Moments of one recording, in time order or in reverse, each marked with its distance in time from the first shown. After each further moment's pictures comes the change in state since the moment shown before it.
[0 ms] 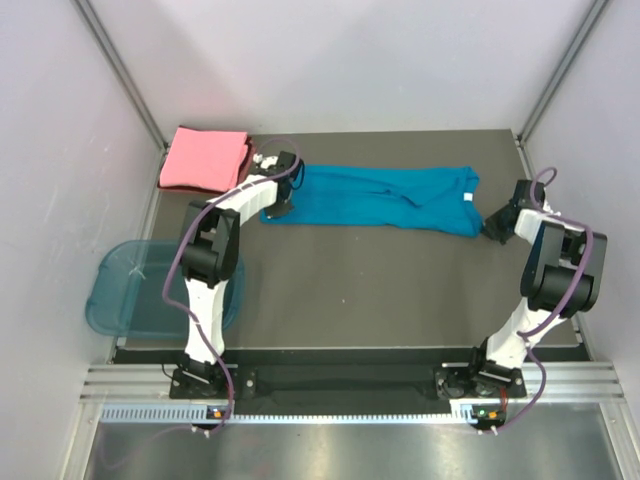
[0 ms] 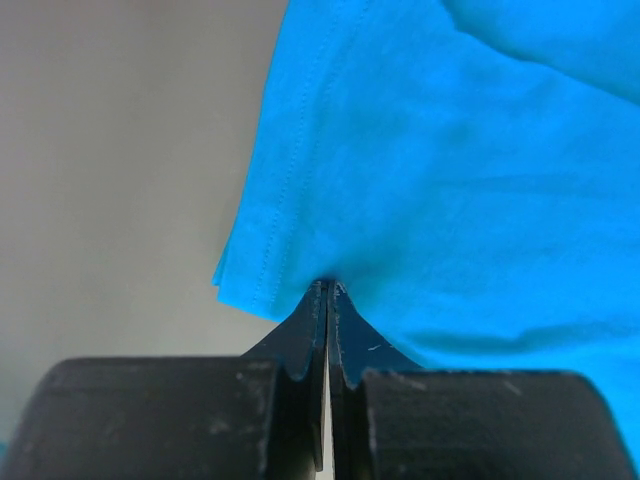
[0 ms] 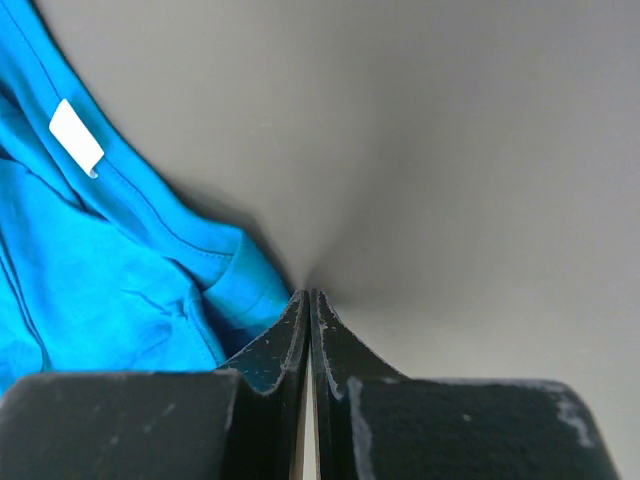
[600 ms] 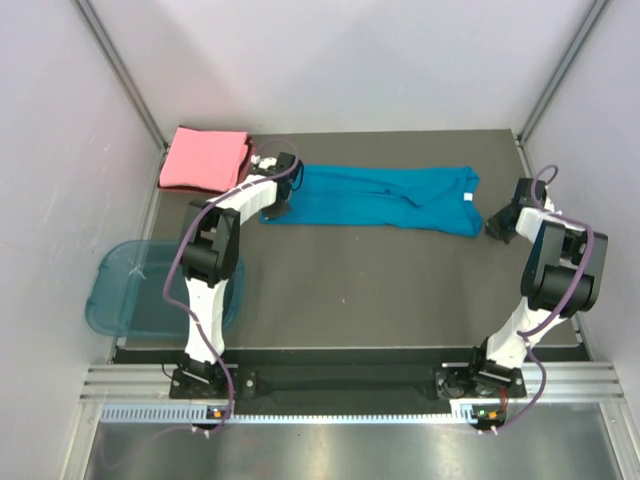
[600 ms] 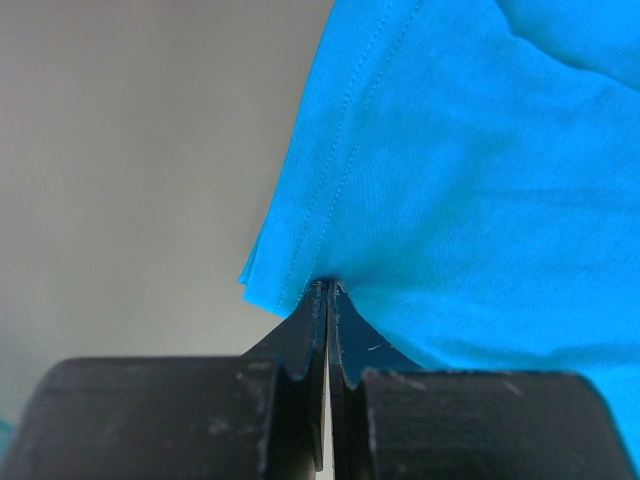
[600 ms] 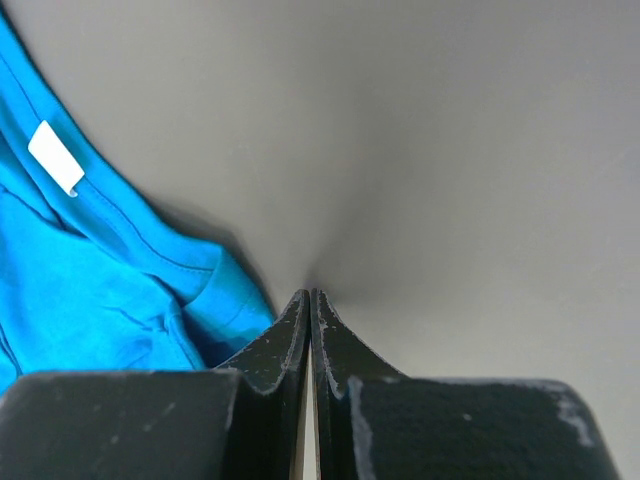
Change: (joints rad) left arm 0.004 0.007 0.002 -0.027 -0.048 -0.016; right arm -0.007 0.002 0.018 -0.020 0.061 -0.033
